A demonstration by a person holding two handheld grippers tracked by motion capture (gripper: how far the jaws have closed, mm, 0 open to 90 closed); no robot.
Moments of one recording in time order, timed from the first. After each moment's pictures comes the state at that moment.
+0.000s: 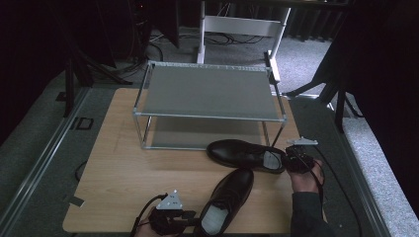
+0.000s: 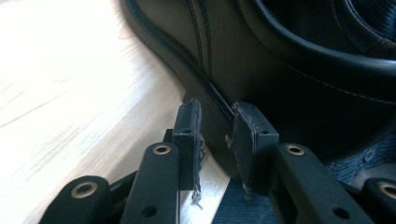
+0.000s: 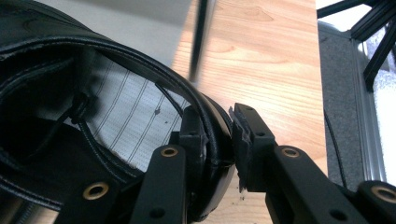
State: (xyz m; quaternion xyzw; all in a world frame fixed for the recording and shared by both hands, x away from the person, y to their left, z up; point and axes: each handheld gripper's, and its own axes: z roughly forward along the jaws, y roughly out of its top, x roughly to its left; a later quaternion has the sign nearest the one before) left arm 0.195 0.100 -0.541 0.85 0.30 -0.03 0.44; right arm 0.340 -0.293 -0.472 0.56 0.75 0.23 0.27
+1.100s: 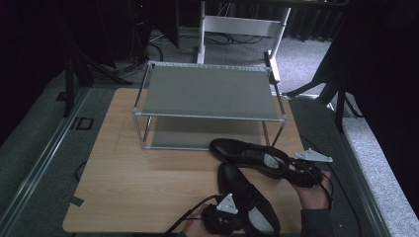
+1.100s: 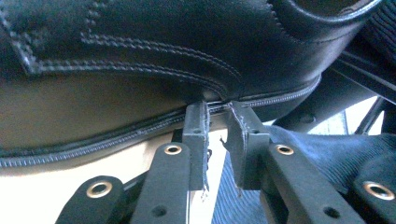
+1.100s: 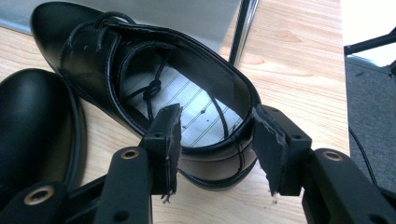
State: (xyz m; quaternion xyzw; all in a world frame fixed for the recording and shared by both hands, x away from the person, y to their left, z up) left arm 0.215 -0.034 -0.542 0.89 0.19 -0.06 0.41; right arm 0.294 -0.305 -0.465 0.51 0.76 0.32 0.26
